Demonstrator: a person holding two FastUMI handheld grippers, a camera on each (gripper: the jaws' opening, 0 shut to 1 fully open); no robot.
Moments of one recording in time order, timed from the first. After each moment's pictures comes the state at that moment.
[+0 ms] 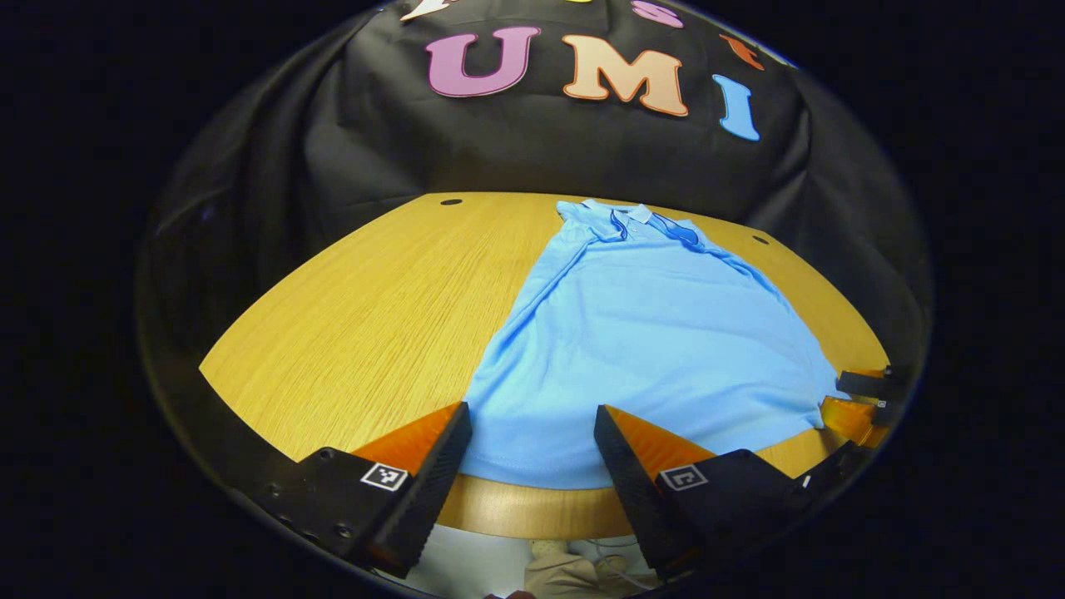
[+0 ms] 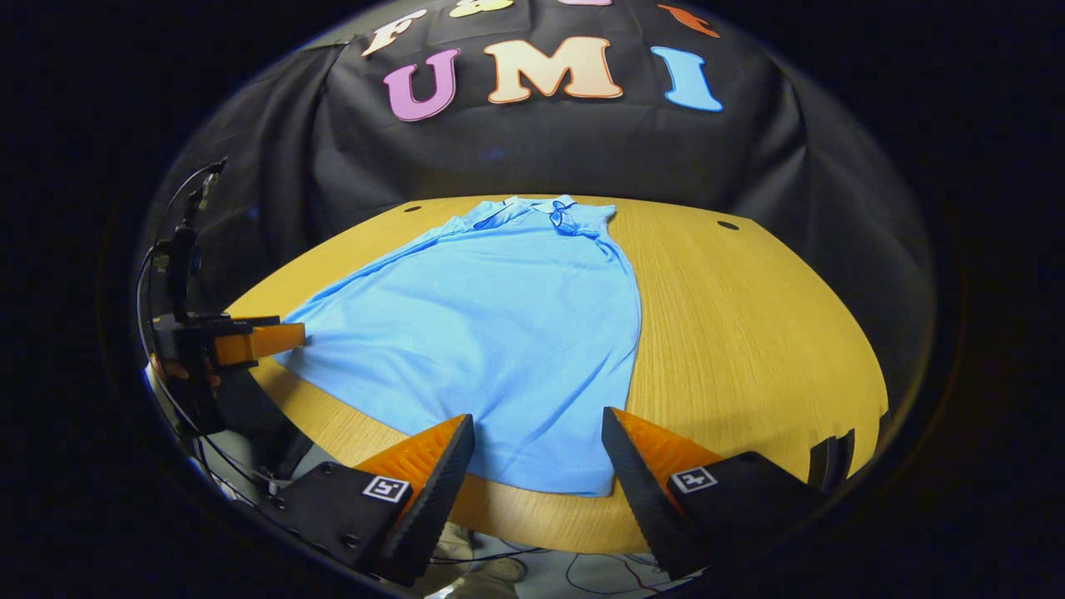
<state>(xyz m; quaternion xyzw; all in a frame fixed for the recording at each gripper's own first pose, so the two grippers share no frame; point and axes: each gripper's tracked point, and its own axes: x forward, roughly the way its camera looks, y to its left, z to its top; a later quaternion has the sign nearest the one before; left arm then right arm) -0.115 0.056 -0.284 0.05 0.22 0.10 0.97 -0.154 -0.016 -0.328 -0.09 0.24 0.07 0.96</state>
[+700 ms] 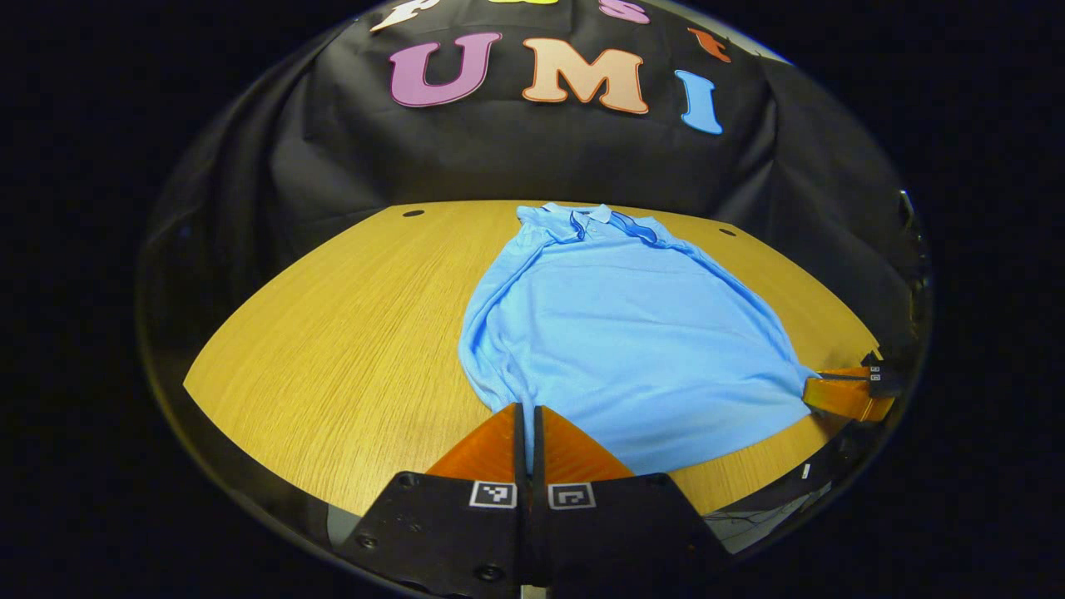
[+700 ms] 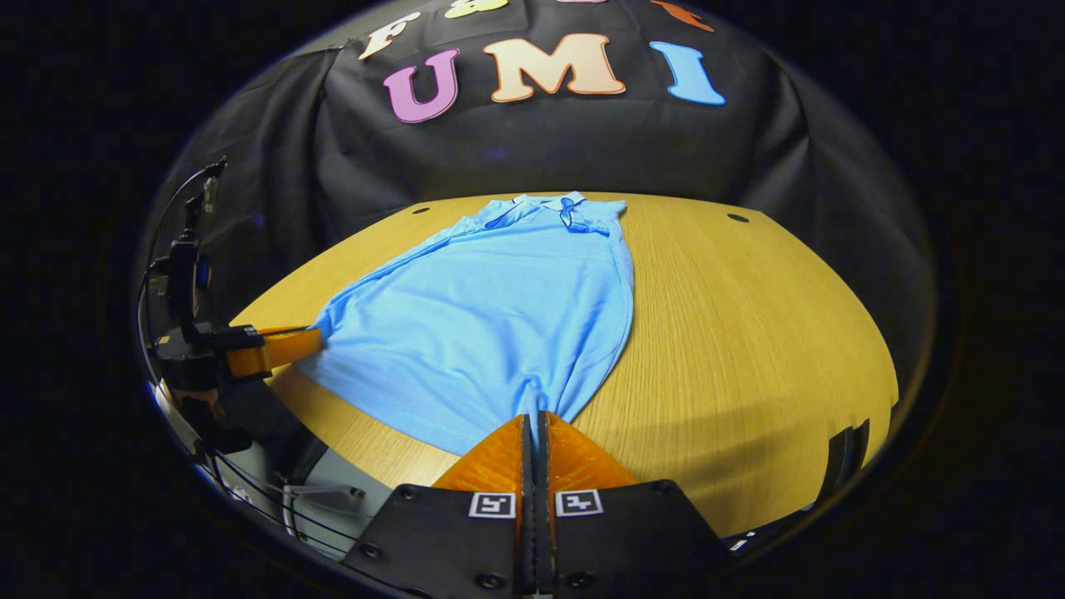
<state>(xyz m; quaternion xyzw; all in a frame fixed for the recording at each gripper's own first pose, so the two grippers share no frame) -0.107 0.025 -0.285 0.04 0.22 0.06 0.97 -0.159 -0.004 -0.330 -0.05 0.26 0.08 0.96</state>
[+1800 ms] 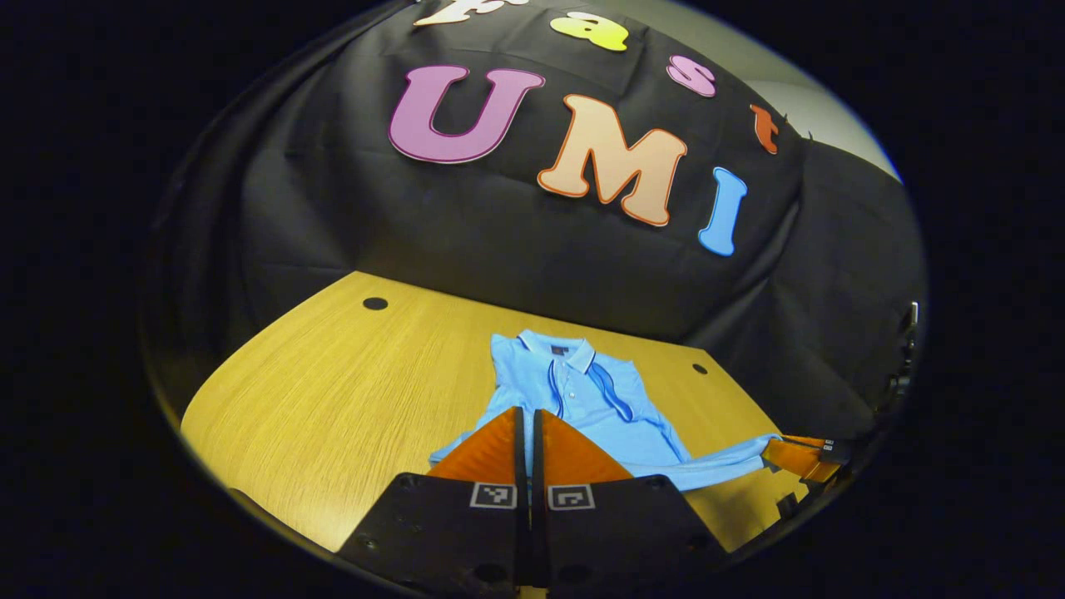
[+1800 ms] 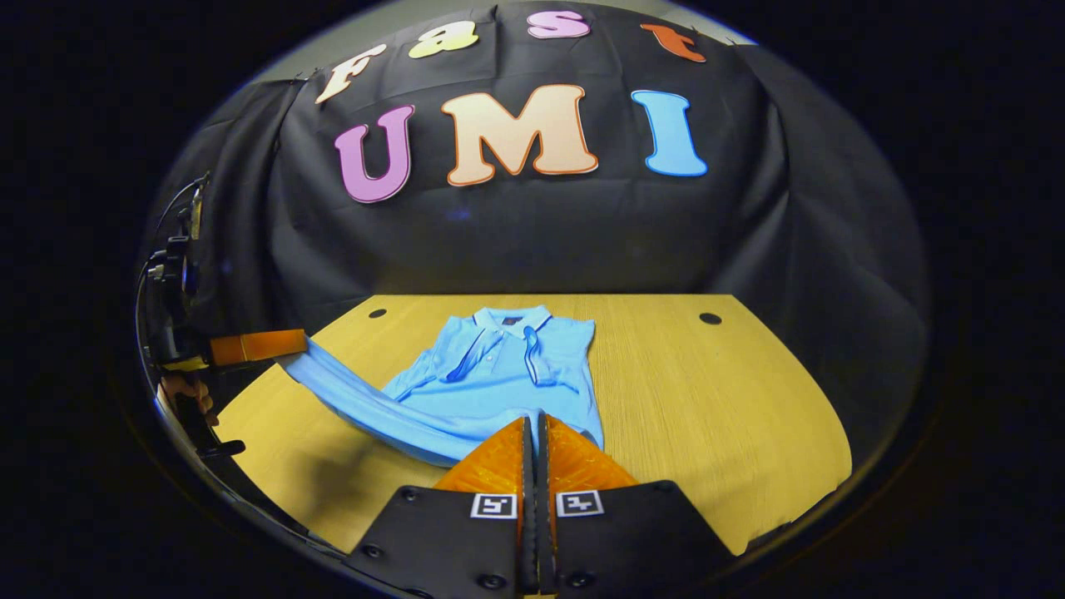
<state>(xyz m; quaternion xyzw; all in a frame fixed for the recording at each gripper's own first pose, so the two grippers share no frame) 0.059 0.031 -0.077 -0.06 0.10 -0.03 0.99 -0.006 0.019 -0.144 -0.05 0.14 0.00 0.99</state>
